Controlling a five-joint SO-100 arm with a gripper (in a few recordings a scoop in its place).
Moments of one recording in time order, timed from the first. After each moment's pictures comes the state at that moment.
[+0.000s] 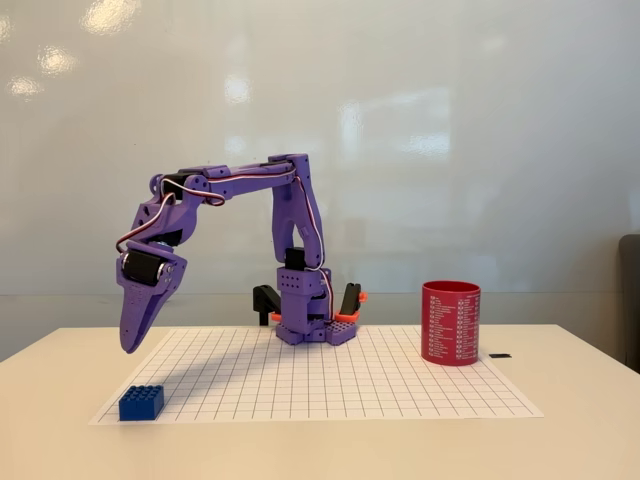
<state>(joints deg) 34.4 82.0 88.8 58.9 -37.2</state>
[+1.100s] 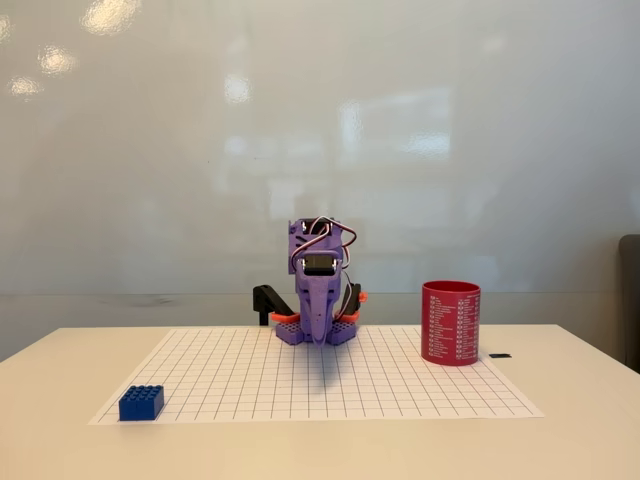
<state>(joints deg) -6.6 188.6 180.8 43.6 -1.2</state>
